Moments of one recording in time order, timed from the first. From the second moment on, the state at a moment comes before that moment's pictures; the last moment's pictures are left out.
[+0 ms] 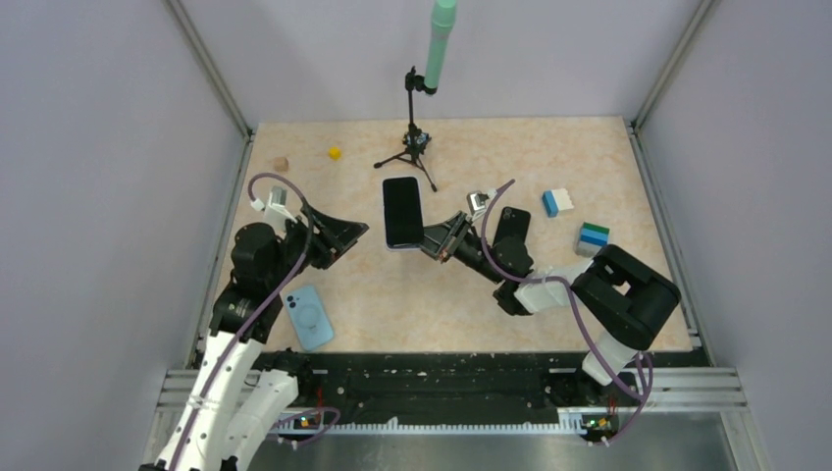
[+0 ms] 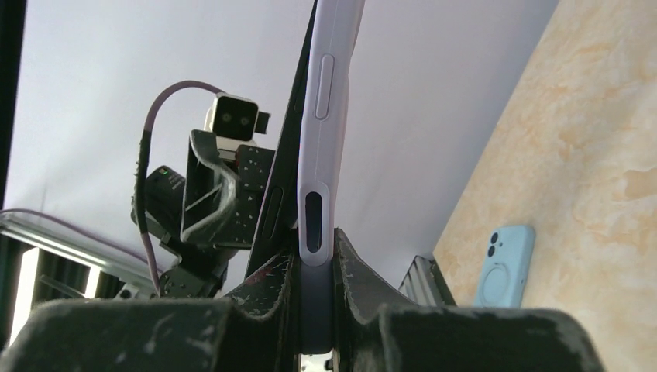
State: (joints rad) left arm -0.21 0.67 0.78 -0.35 0.37 -1.01; right arm 0.83 1.66 0.58 1.40 -0.21 1.36
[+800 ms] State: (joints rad) left arm -0.21 0.74 0.63 -0.16 0.60 -1.12; right arm 0.83 1.71 0.61 1.38 -0.22 1.34
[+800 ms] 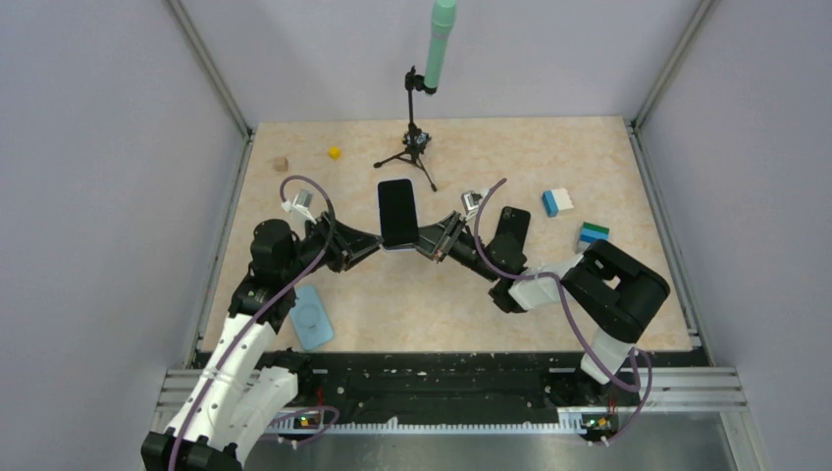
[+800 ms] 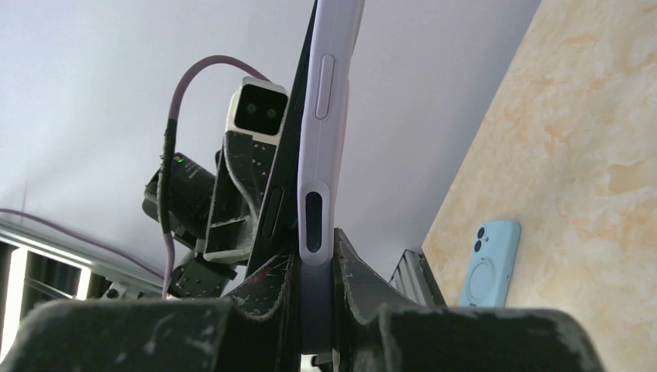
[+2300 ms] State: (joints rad) left arm -0.21 0.77 0.62 -0.12 0.65 -1.12; right arm 0.83 1.74 0.61 1.39 -0.24 1.33
